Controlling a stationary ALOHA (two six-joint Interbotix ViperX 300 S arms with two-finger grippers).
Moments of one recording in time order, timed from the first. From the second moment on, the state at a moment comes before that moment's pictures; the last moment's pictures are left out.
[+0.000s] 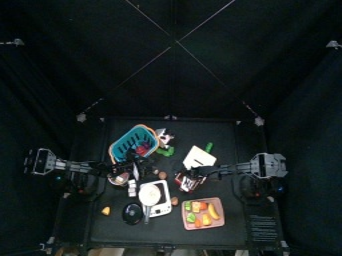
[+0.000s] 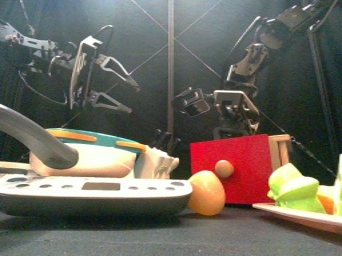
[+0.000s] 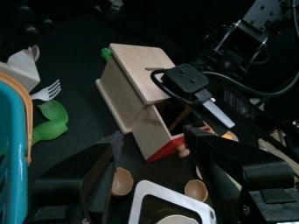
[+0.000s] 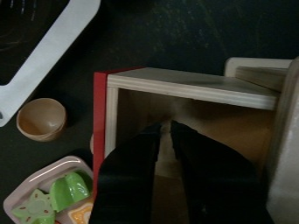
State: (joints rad) left arm 0.04 -0.37 1.03 -0.56 -0.49 -0.03; right arm -0.05 0.07 0.57 0.08 0.55 0.38
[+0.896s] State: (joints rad) left arm 0.04 -0.42 1.07 -0.51 -0.49 -0.03; right arm -0.03 0.01 0.51 0.06 0.68 0.39
